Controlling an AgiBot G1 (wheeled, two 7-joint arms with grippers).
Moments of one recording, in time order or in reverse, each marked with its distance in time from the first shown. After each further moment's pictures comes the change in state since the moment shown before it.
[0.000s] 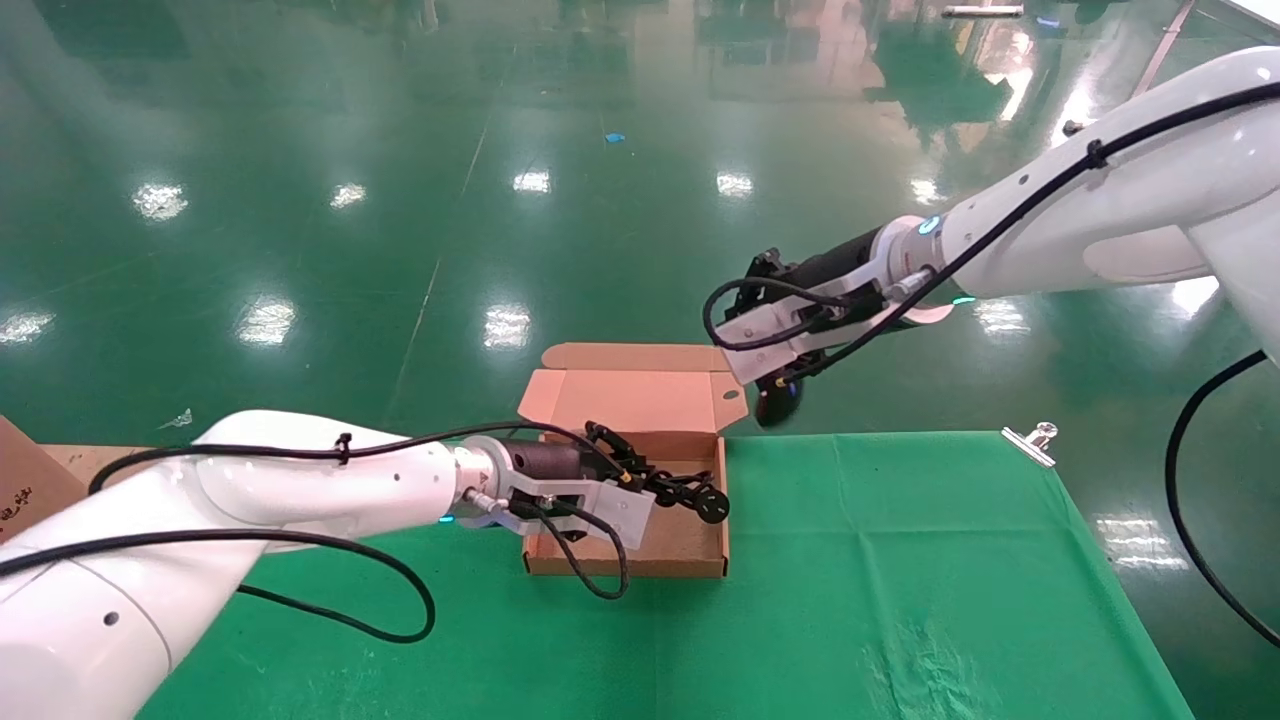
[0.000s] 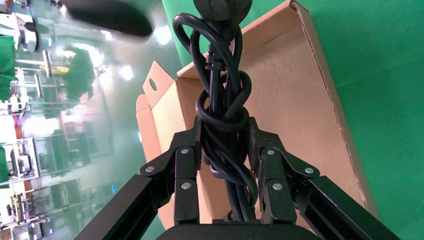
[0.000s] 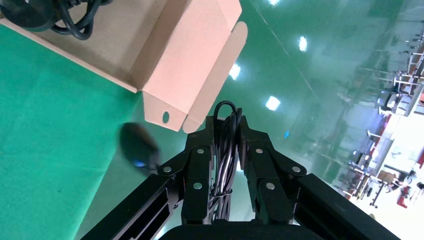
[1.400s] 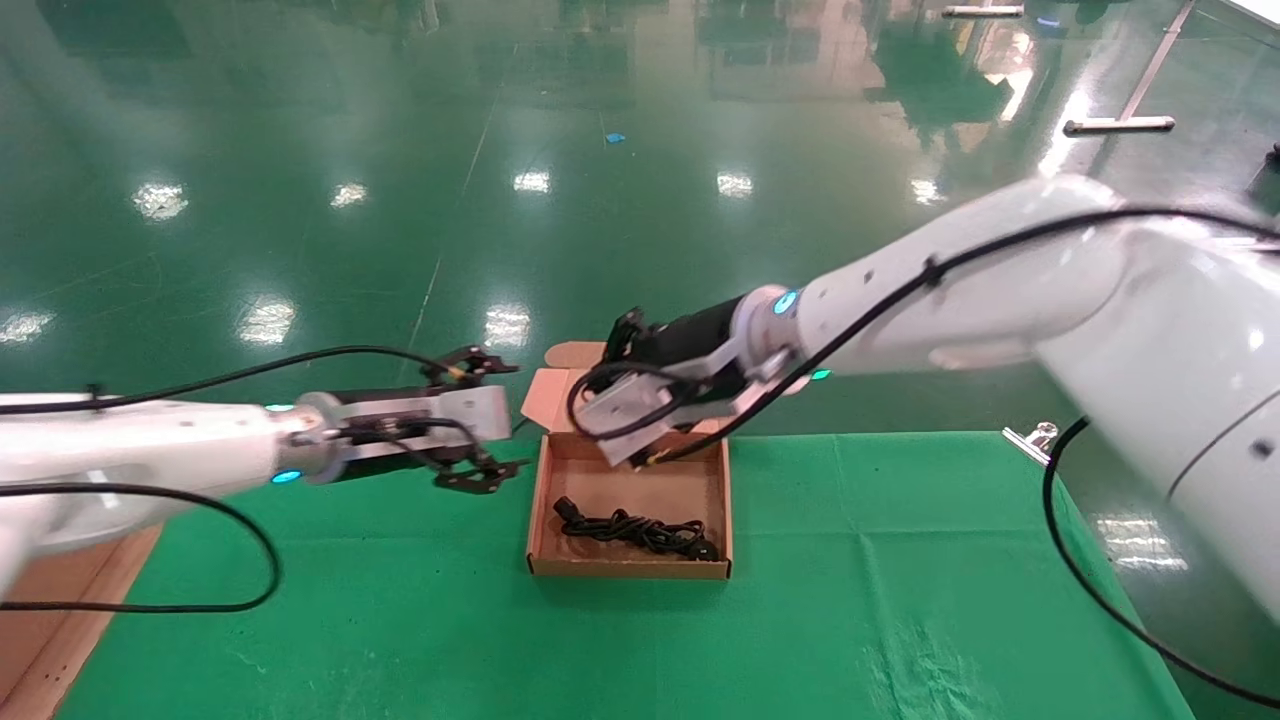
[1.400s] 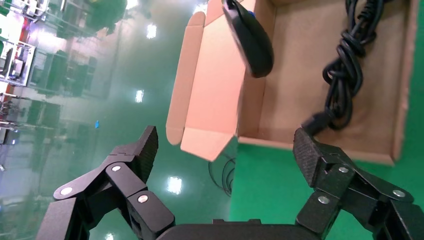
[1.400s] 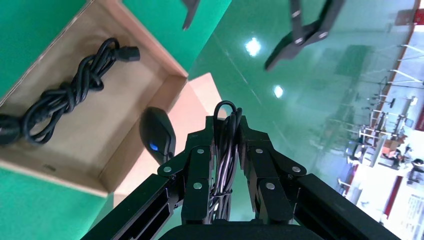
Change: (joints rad) left arm -0.052 -0.151 -0.052 0.245 -0.411 0.140 0.102; right arm -0.114 -0.021 -0.210 0.272 0.156 0.160 0.095
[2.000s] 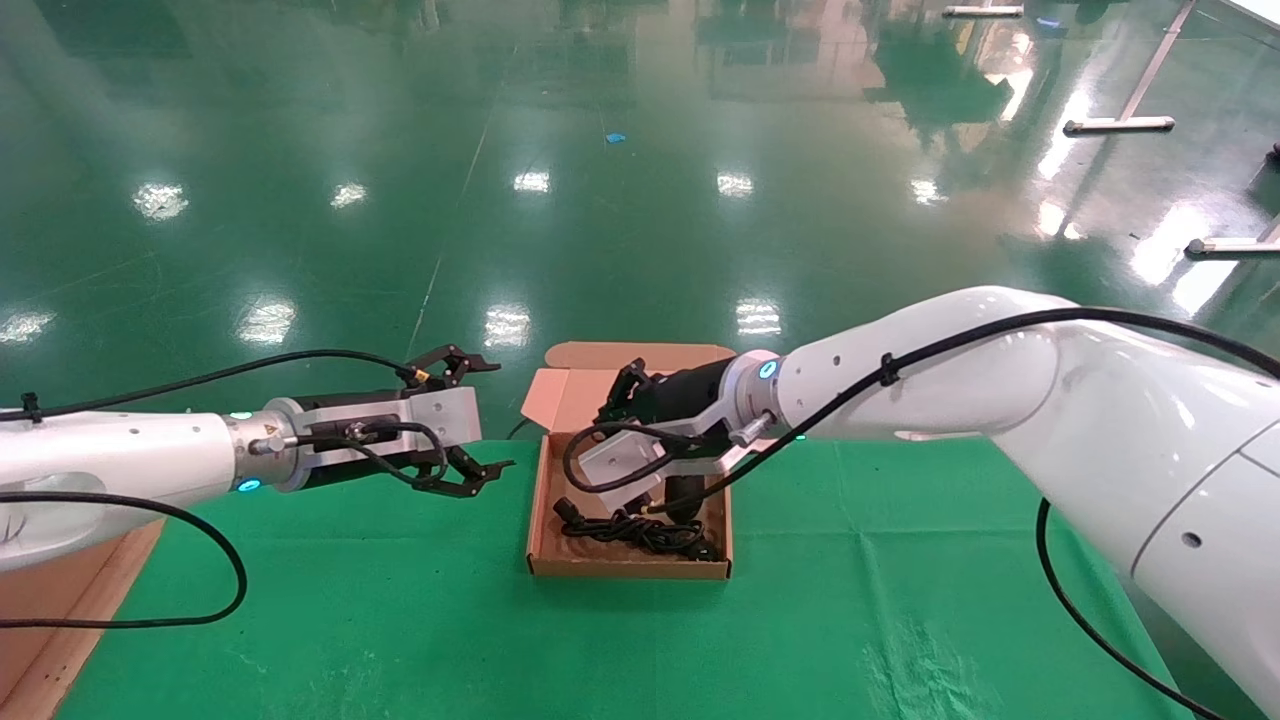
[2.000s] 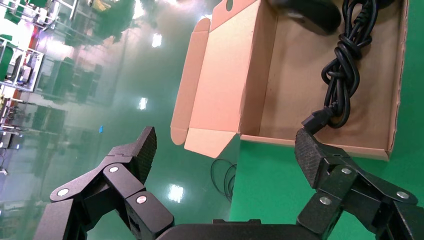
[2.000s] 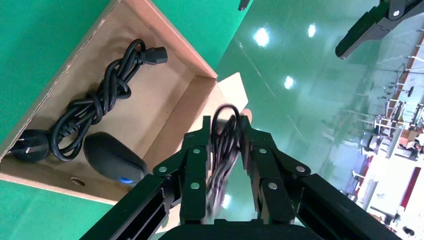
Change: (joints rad) left arm -0.003 -0.049 -0.042 0.060 -0.060 0.094 0.097; right arm -0.064 -0.001 -0.118 0.052 0.024 0.122 0.079
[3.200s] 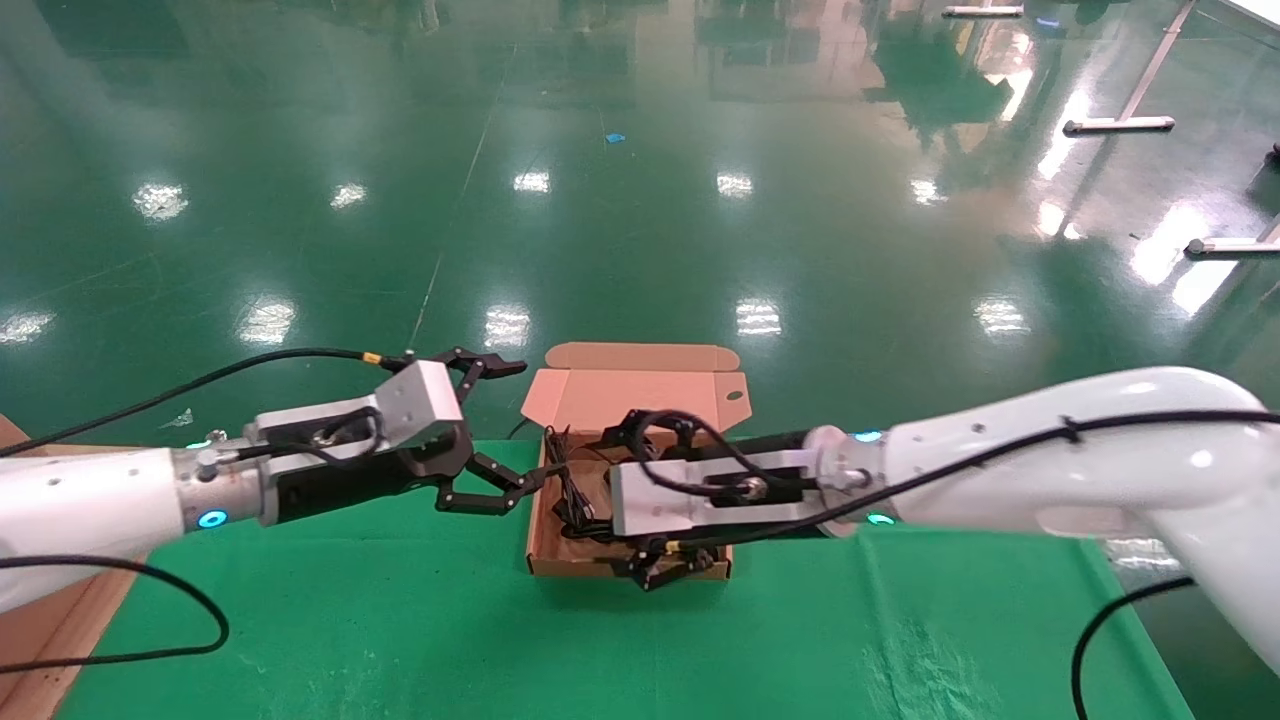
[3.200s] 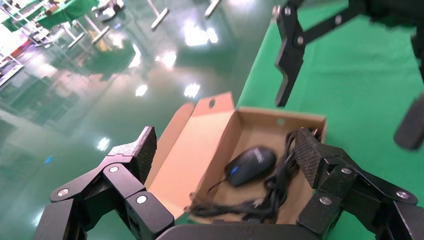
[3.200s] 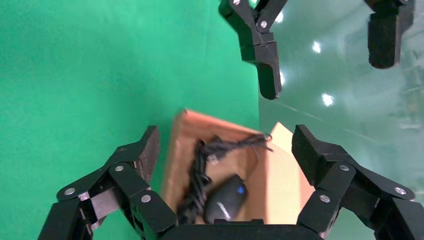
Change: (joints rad) left arm 0.176 -0.166 -0.203 -0.364 -0.069 0.163 -0.348; right arm -0.203 0.222 0.318 0.186 0.204 -0.234 0.210
